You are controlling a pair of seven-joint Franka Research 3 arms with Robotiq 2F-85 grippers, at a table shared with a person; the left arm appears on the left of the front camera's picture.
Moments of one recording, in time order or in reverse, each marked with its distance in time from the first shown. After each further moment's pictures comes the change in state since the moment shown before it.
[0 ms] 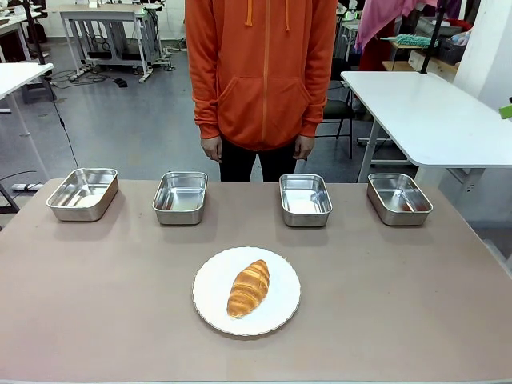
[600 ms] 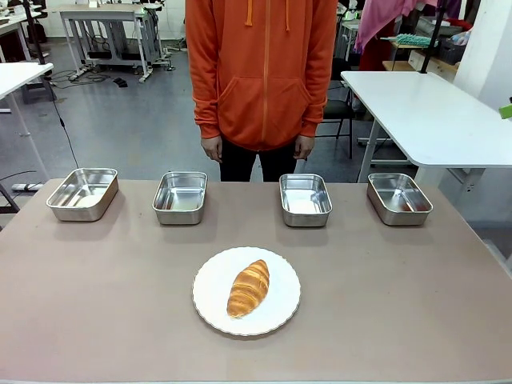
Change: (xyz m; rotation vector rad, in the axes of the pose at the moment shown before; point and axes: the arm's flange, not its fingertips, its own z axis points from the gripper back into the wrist) left arm 0.000 0.000 0.000 0.000 0.000 0.000; right arm 0.000 0.000 0.000 0.000 0.000 0.000
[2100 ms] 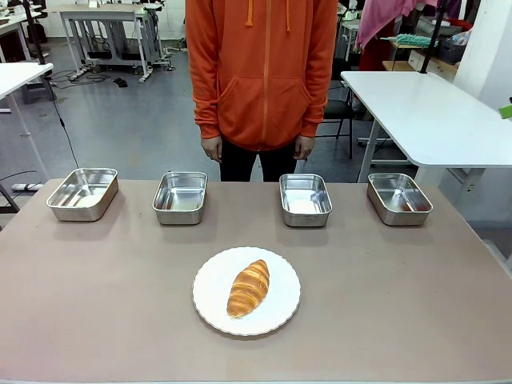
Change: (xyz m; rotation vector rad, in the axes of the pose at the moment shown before) left arm 0.000 0.000 0.000 0.000 0.000 0.000; right arm 0.000 0.000 0.000 0.000 0.000 0.000
